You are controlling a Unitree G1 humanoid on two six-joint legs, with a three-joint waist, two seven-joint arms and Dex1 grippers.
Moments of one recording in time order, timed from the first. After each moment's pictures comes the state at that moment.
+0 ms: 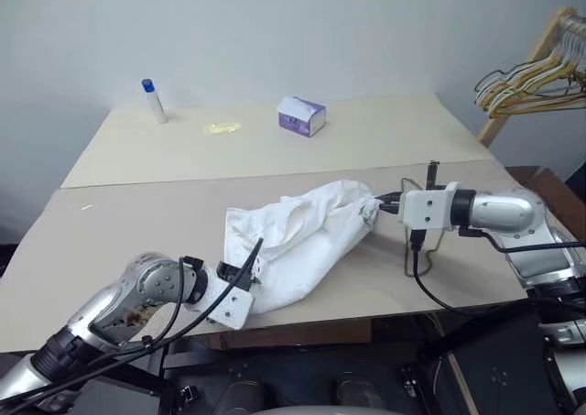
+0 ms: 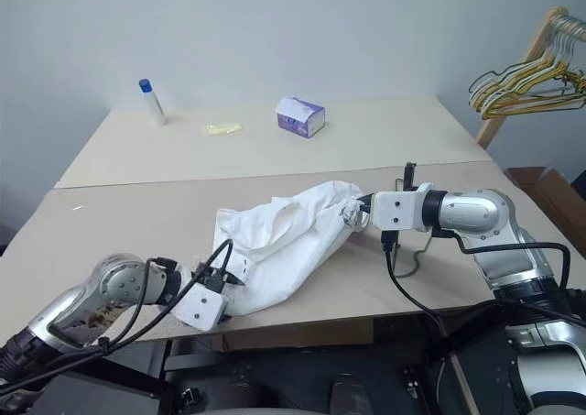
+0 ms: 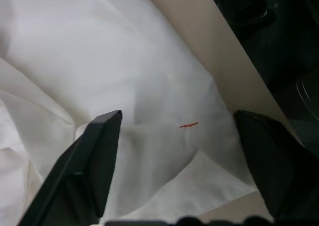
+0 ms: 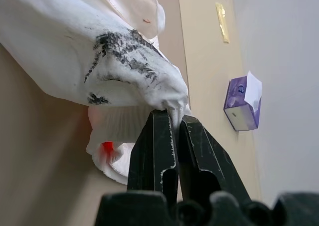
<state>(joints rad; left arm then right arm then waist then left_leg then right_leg) -0.22 0.92 -0.42 -0.26 0.26 -0.12 -1.09 -0.50 -0.86 0.17 0.10 -0.08 -0.29 0.96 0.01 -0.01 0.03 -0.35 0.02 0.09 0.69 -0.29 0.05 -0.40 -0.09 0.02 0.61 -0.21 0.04</state>
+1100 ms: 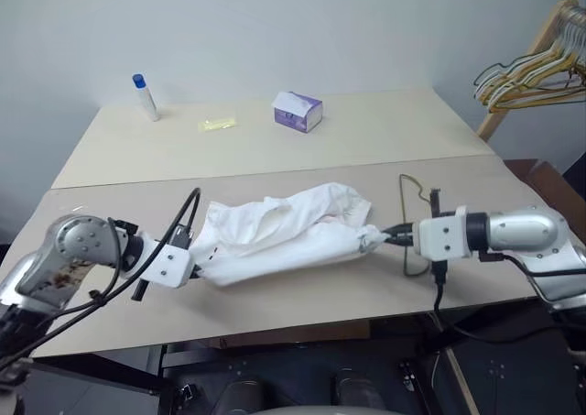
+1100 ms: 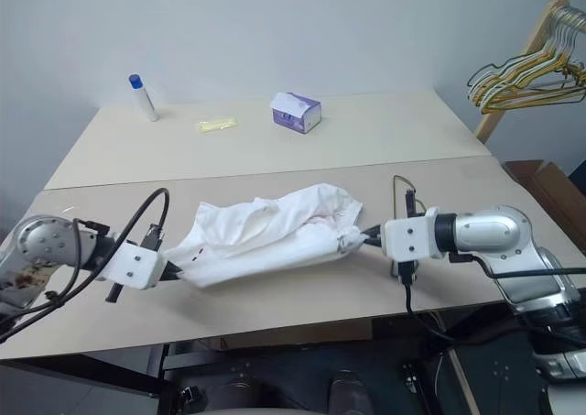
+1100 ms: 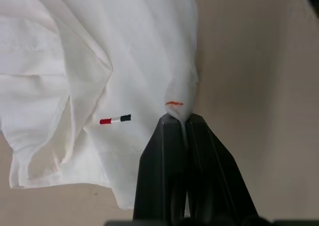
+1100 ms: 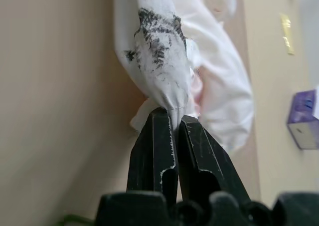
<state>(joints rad) -0.22 1.13 -0.16 -0.05 -0.08 -0.28 -1.35 -0.30 -1.00 0.13 -0.13 0.12 -0.23 1.16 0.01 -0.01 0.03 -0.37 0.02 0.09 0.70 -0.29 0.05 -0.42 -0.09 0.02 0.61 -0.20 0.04</state>
